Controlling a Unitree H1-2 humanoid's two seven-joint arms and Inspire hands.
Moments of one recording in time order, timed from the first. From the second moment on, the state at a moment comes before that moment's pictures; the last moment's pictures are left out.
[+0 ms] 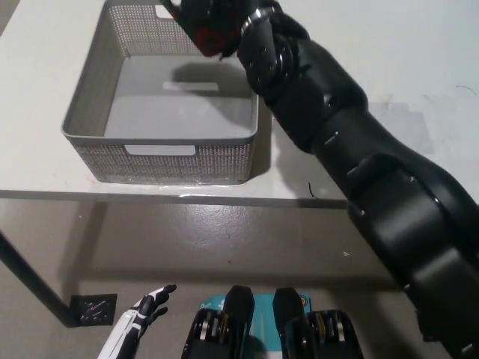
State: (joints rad) left_arm 0.09 0.16 -0.08 0.13 -0.02 -0.15 -0.17; right_arm -1.45 0.09 0.33 1.34 -0.52 -0.21 -0.32
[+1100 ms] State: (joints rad) left_arm 0.06 0.16 -0.12 0.12 0.01 -0.15 -0.19; right_arm -1.33 -0.07 0.31 1.25 -0.47 -0.11 -0.02
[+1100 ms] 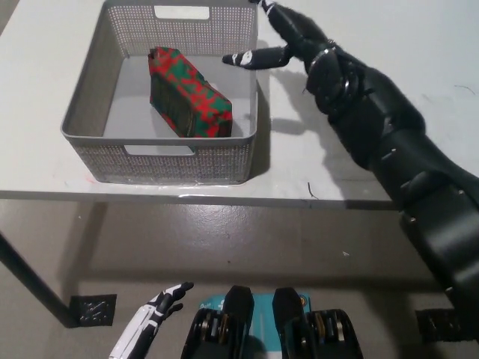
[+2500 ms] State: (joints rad) left_arm 0.08 0.16 -0.09 0.15 0.00 -0.15 -0.19; right_arm 0.08 -0.19 0.18 -0.15 -0.08 -0.15 0.09
